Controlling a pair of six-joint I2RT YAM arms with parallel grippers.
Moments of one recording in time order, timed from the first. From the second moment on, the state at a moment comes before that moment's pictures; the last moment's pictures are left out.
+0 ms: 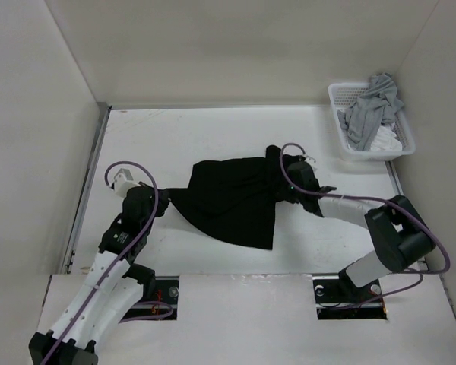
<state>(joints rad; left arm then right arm) -0.33 0.61 0.52 -0.37 -0.32 -0.99 0.54 1.50 0.65 0.08 0.14 0.84</state>
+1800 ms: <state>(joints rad) -0.28 0.57 0.46 -0.27 -0.12 -0.94 1.02 0.84 0.55 -0.44 0.41 1.07</state>
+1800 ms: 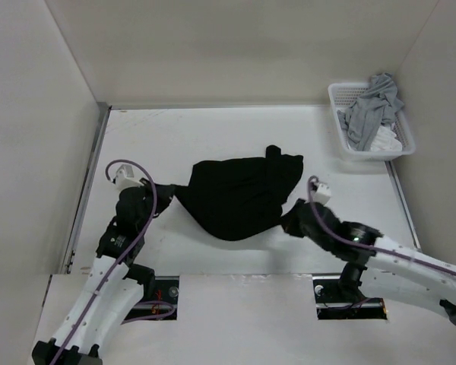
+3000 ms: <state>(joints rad) -0.19 0.96 1.18 -0.16 -0.29 -0.83 0.84 1.09 1.61 -0.28 0.61 0.17</state>
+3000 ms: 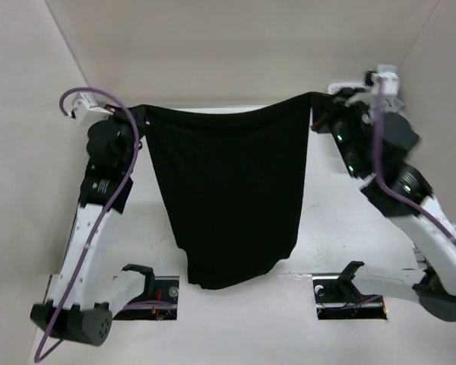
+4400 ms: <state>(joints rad) -0.10 0.31 0.50 -0.41 -0.09 -0.84 0.78 0.49 0.49 -0.36 0.10 0.71</state>
